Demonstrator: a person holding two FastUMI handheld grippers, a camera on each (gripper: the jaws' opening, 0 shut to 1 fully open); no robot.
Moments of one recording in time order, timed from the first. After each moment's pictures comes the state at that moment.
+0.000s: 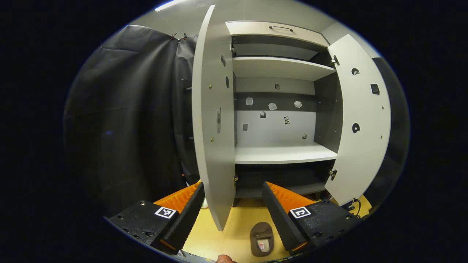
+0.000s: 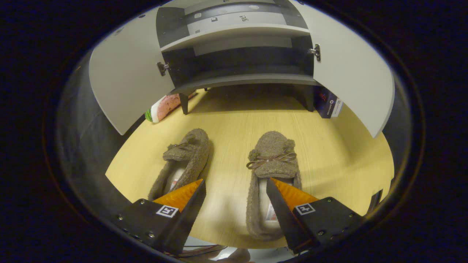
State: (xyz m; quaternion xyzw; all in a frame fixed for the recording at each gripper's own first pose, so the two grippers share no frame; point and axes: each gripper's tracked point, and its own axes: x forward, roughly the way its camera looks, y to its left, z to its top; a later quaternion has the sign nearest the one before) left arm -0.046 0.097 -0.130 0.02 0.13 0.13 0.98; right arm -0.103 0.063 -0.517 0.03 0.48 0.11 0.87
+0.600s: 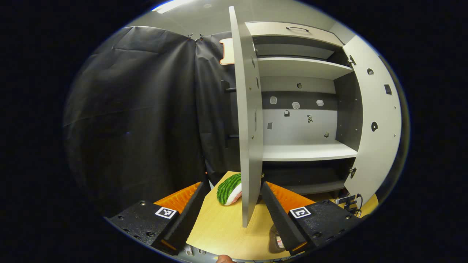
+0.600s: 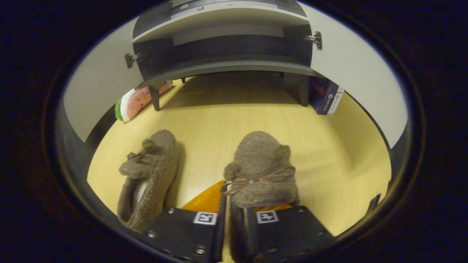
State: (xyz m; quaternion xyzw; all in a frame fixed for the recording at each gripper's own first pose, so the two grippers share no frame) left arm -0.076 0.145 -0.125 0.03 0.14 0.21 0.97; right arm -0.062 0.040 -0.562 0.00 0.50 0.04 0.86
